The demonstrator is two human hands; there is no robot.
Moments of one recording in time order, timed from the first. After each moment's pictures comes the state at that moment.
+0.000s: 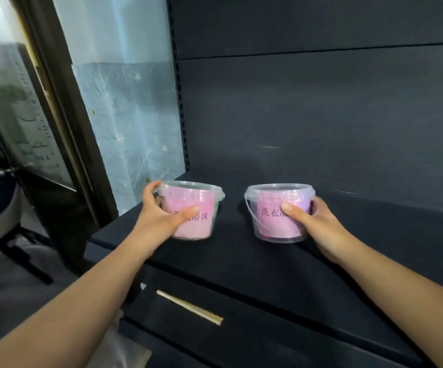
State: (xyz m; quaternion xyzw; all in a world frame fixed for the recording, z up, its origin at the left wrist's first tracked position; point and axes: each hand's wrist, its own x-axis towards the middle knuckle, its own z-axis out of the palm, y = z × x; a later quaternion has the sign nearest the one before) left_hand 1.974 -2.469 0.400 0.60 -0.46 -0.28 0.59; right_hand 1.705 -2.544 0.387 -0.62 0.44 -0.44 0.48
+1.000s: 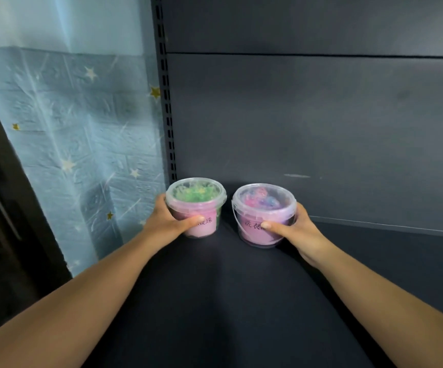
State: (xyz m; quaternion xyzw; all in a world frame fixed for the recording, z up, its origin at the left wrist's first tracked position) left_hand 2.083 -2.677 0.381 0.64 -0.57 -0.30 0.43; right_hand 1.818 -2.677 0.372 -0.55 0.49 -0.49 0.46
